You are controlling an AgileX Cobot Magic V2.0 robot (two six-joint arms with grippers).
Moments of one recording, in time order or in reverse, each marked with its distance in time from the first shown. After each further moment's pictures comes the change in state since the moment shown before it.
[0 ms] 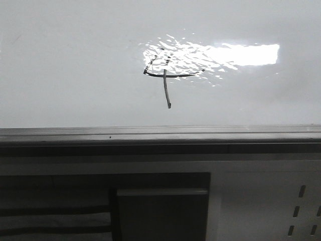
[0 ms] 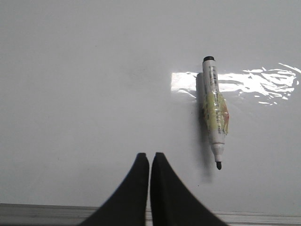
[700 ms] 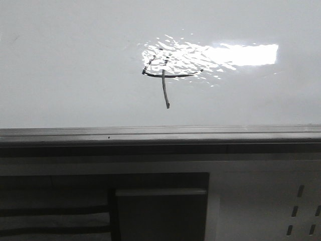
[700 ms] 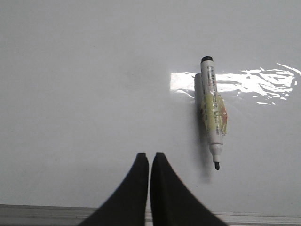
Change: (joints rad) left arm 0.000 0.000 0.000 0.000 0.000 0.000; right arm -0.404 -0.339 0.348 0.136 -0.358 0.002
